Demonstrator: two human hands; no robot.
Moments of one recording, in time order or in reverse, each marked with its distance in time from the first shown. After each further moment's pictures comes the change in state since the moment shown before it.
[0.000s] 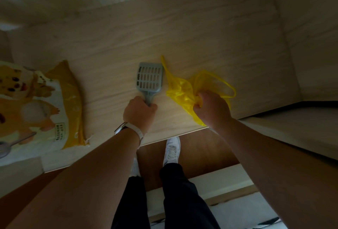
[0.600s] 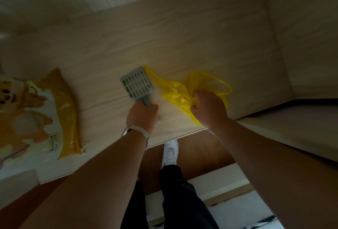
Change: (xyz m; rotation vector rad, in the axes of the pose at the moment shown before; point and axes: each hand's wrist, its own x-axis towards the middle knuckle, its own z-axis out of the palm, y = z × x) left_hand -0.002 0.019 0.011 -0.160 -0.098 -0.118; right_hand 0.008 0.007 -0.002 -0.118 0.006 -0.023
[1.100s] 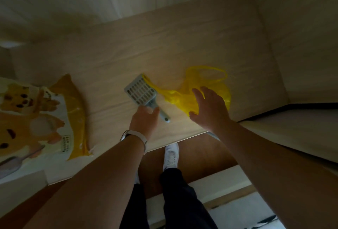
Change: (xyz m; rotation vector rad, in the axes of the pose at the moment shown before) left_hand -0.001 -0.009 -0.016 0.039 -0.138 0.058; right_hand -0.008 -0.009 -0.021 -0.081 -0.032 -0.046
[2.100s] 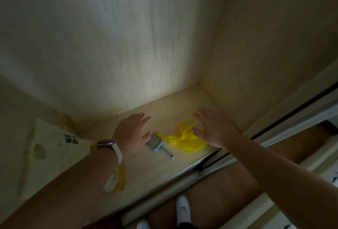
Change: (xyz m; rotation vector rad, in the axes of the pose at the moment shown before) left_hand -0.214 0.053 -0.269 0.760 0.370 1.035; right_hand -0.195 -0.073 -0.272 -0.040 0.352 -0.079
